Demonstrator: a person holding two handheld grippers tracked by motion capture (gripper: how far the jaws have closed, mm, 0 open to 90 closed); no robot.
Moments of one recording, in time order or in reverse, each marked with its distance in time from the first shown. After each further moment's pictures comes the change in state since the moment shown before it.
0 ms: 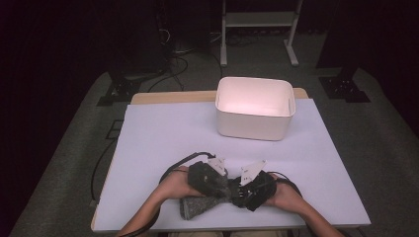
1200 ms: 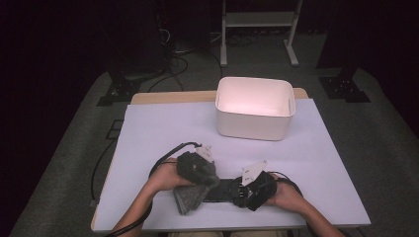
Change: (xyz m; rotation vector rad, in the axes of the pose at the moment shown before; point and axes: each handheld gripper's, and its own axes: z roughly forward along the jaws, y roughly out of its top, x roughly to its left) left arm 0.027 -0.020 -0.026 0.005 0.116 -0.096; right arm -0.003 -0.005 0.001 -0.020 0.018 -0.018
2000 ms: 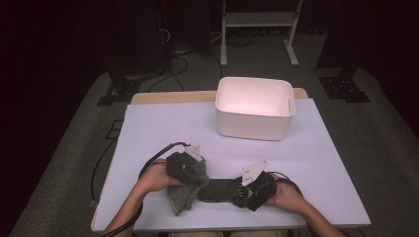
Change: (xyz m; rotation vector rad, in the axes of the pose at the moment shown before) left arm 0.006 -0.030 -0.014 0.006 -0.003 -0.061; right arm 0.000 0.000 0.000 -0.002 -0.005 -0.012
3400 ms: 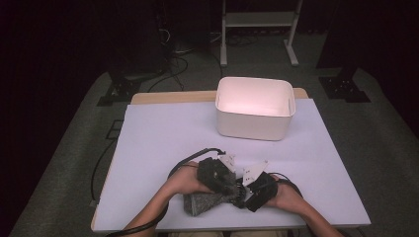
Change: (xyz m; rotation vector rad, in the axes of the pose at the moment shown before) left arm -0.036 0.067 0.040 0.028 -0.111 0.169; right arm 0.004 0.000 -0.002 -0.011 0.018 0.048
